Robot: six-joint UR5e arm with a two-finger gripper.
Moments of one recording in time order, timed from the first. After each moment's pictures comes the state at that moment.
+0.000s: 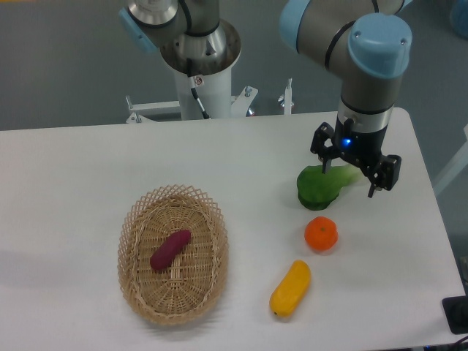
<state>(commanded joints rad) 2.65 -1.85 -1.46 -1.22 1.53 1.35</state>
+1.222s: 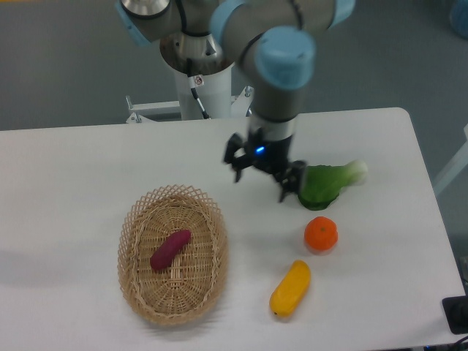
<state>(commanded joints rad) 2.34 -1.79 -1.75 -1.01 1.43 0.81</state>
